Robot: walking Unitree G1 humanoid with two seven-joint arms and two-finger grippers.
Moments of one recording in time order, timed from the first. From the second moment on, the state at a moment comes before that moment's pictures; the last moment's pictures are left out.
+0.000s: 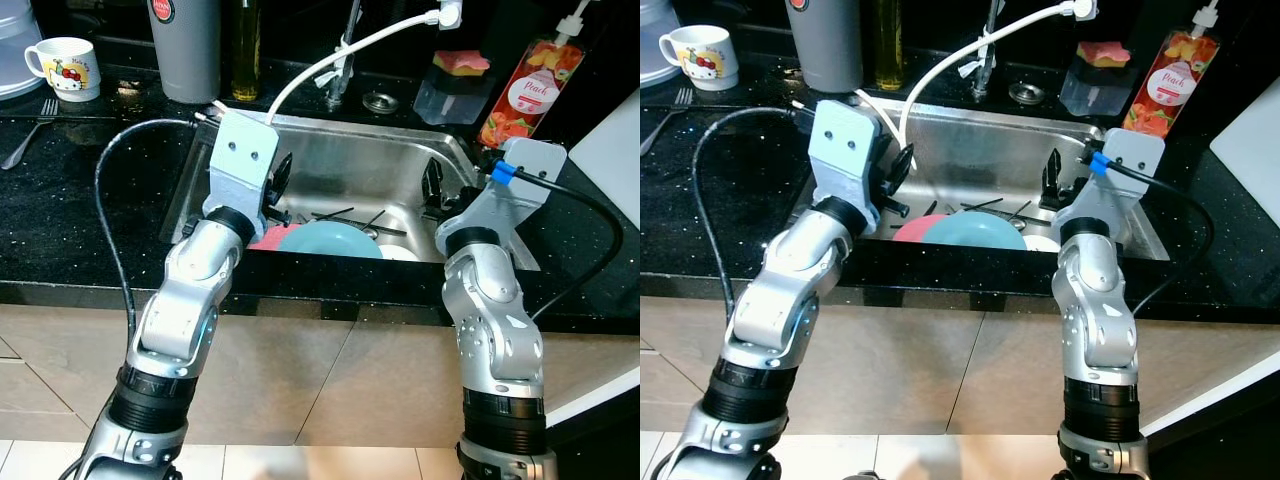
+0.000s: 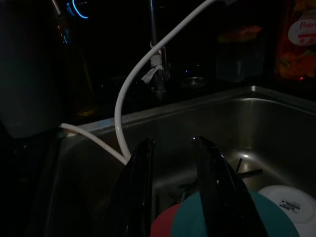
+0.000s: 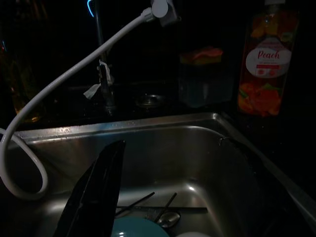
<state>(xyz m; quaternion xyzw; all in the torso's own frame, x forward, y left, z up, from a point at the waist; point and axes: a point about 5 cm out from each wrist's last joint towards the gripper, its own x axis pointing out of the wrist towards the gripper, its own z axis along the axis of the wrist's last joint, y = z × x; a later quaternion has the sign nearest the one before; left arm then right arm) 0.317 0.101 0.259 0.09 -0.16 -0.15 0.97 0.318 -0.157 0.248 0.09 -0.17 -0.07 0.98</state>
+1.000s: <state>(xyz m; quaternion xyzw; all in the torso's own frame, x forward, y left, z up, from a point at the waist) 0.324 0.108 0.248 0.05 -0.12 -0.10 0.99 0.323 -0.152 0.246 0.12 -0.17 -0.06 0.98</state>
